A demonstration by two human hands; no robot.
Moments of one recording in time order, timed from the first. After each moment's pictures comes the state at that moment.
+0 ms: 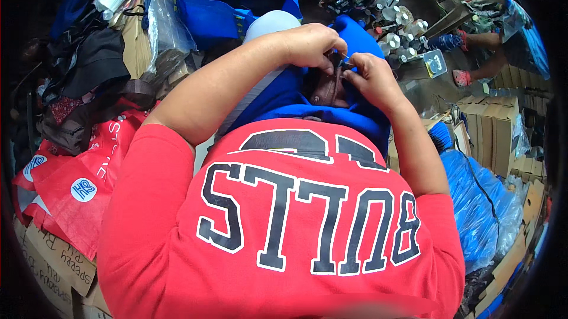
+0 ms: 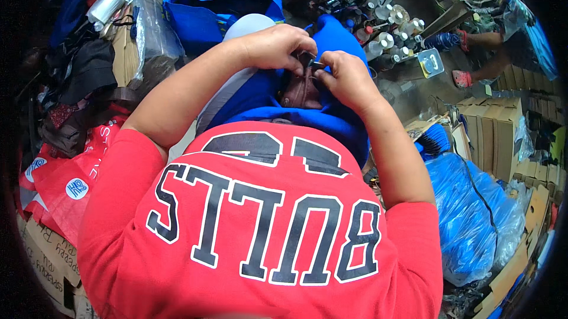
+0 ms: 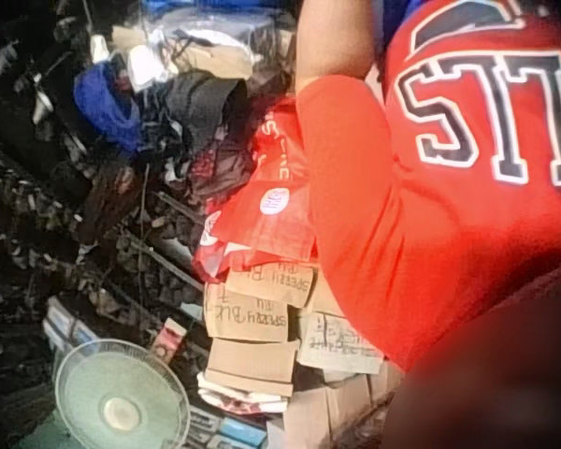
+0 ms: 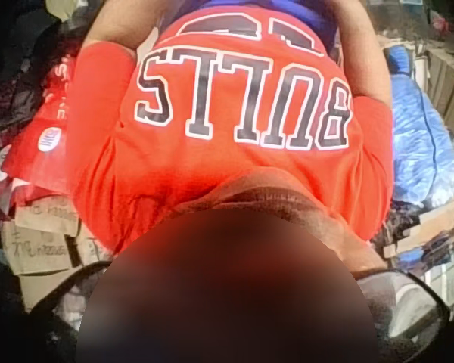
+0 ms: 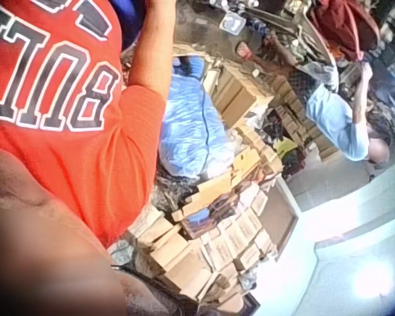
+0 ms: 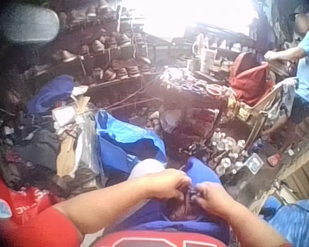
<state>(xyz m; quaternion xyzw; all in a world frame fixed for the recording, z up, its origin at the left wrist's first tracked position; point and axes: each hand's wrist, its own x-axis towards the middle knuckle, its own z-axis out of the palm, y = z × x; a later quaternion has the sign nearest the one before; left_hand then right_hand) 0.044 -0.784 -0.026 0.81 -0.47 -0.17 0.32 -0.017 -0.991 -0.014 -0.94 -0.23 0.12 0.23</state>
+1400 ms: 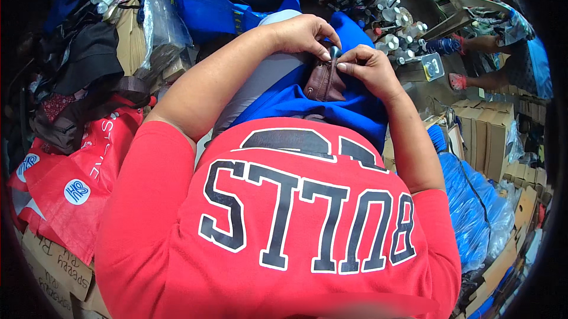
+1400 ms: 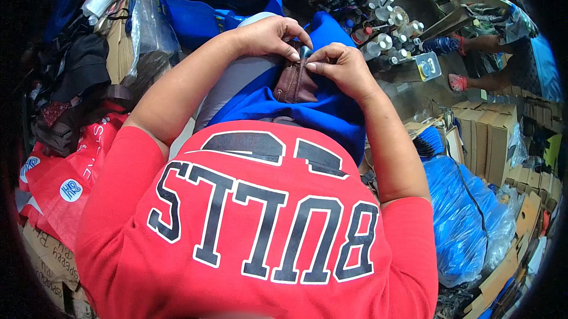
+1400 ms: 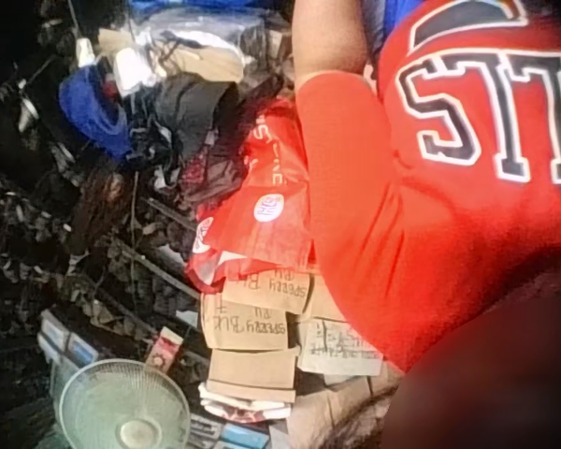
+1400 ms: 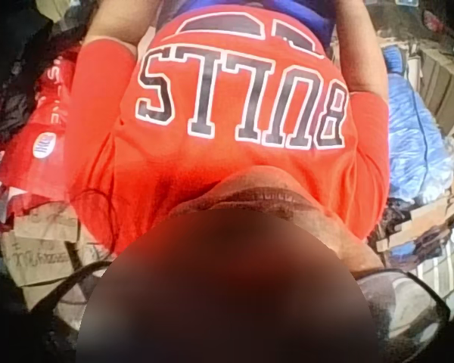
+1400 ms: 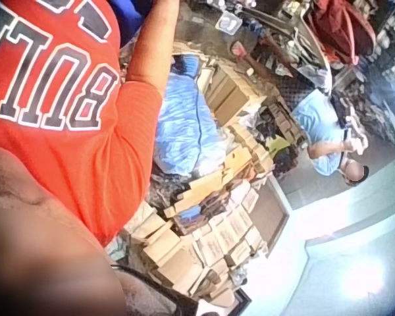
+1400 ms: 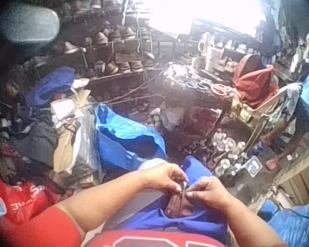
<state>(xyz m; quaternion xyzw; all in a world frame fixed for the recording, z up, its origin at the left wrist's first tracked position) 0.063 -0.769 -0.045 0.75 -0.34 -0.29 0.49 0.005 -0.993 -0.034 -0.81 -0.14 0.21 0.53</state>
